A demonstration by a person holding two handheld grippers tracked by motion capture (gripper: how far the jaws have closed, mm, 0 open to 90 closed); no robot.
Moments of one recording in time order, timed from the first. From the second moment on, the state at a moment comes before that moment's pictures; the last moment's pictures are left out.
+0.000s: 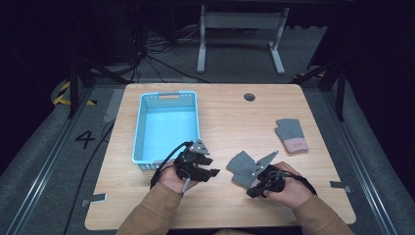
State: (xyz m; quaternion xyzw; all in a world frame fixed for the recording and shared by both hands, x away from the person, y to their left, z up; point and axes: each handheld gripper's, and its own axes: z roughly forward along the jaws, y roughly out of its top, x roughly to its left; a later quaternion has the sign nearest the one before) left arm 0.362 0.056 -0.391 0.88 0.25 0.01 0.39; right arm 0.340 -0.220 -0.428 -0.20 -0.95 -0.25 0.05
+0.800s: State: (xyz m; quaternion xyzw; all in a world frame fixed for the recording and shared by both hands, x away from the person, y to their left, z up) left arm 0.363 0.055 -0.391 0.89 0.25 0.01 0.39; right arm 0.351 -0.242 -0.431 -0.25 -0.94 -0.22 0.03
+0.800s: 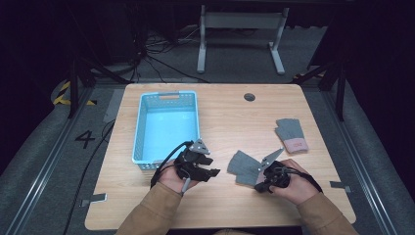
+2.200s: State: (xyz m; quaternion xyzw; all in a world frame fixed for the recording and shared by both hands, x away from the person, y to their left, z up) left arm 0.361 0.058 -0.390 0.88 0.25 0.01 0.40; right arm 0.370 -0.274 -0.427 -0.31 -0.92 -0.22 -0.03
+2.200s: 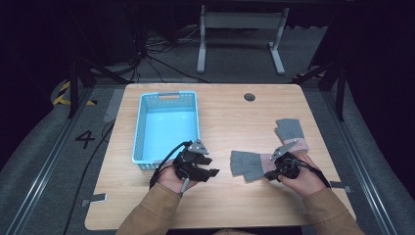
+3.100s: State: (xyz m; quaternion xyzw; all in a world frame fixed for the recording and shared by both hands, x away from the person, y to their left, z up) left arm 0.361 0.061 -0.392 0.88 0.27 0.02 0.39; right arm 0.397 -0.320 -0.373 -0.43 -0.83 -0.33 -0.14
